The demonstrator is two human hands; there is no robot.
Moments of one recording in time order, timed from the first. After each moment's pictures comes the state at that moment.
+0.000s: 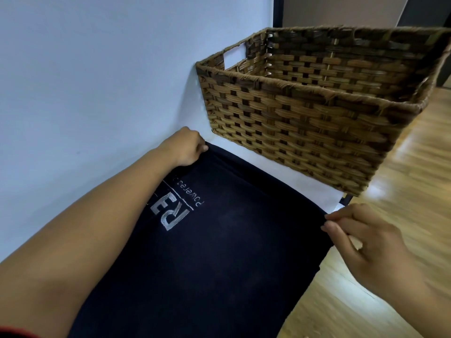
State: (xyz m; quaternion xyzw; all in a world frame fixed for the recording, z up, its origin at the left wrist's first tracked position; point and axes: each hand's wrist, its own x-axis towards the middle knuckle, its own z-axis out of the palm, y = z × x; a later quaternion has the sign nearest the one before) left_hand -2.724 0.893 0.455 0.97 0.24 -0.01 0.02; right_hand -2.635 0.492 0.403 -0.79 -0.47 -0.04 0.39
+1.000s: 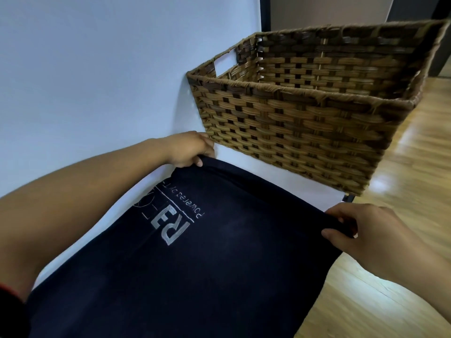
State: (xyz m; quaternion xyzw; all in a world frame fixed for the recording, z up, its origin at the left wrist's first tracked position) left_hand -2.695 0.910 0.477 0.99 -0.03 -0.16 -0.06; right_hand -2.629 0.503 0.447 -0.88 -0.38 0.15 0.25
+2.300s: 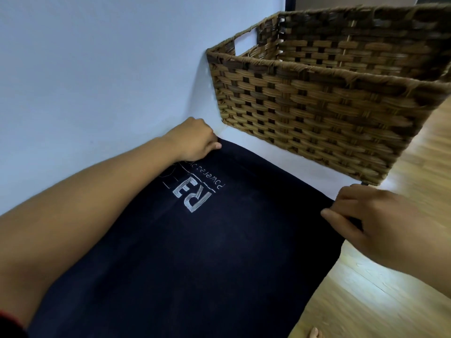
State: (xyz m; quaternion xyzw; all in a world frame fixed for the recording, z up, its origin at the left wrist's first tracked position) left_hand -2.738 0.877 0.475 0.98 0.10 -0.04 -0.14; right_hand -2.622 0.508 0.433 -0.75 -0.62 -0.02 0.22
